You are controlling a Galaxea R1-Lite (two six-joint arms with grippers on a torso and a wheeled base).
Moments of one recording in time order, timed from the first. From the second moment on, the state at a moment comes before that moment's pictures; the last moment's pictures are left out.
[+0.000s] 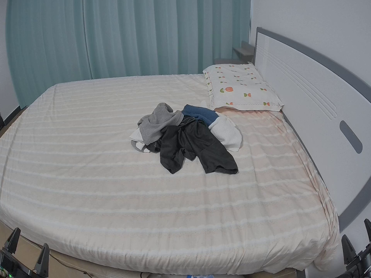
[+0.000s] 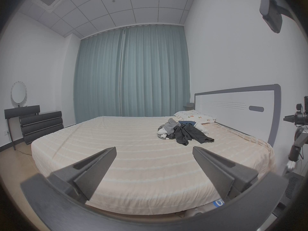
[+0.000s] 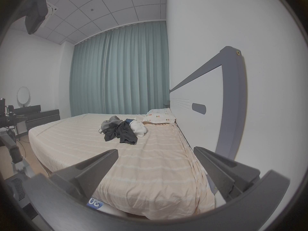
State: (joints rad) left arm 0.00 0.02 -0.02 0.00 -0.02 0.01; right arm 0.00 0.02 -0.02 0.01 0.03 -0.01
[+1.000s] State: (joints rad) left arm -0.01 0.02 -0.02 0.00 -0.02 0.01; right arm 0.14 0.96 -0.32 -0.33 0.07 0.19
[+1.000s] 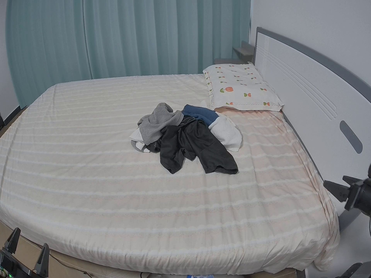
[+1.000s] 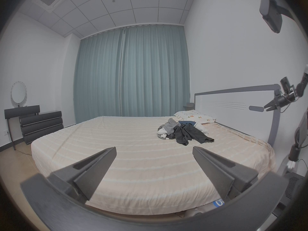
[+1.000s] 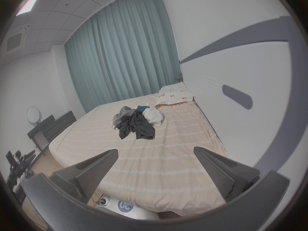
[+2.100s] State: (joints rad) left arm -0.01 0.02 -0.02 0.00 -0.01 0.01; right arm 0.36 2.50 -1.48 -0.51 -0.18 0.59
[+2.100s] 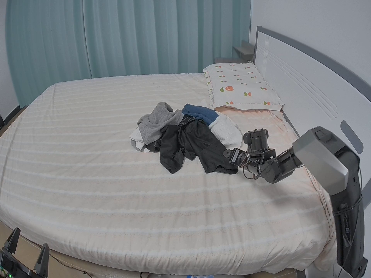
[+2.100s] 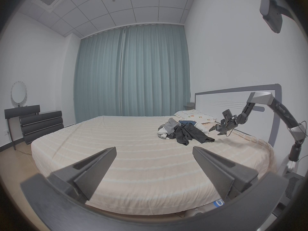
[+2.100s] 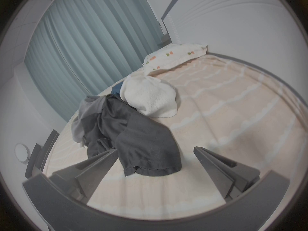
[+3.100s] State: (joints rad) left arm -0.01 0.02 -0.02 0.00 -0.01 0.01; right arm 0.39 2.83 -1.98 -0.33 -0.27 0.71
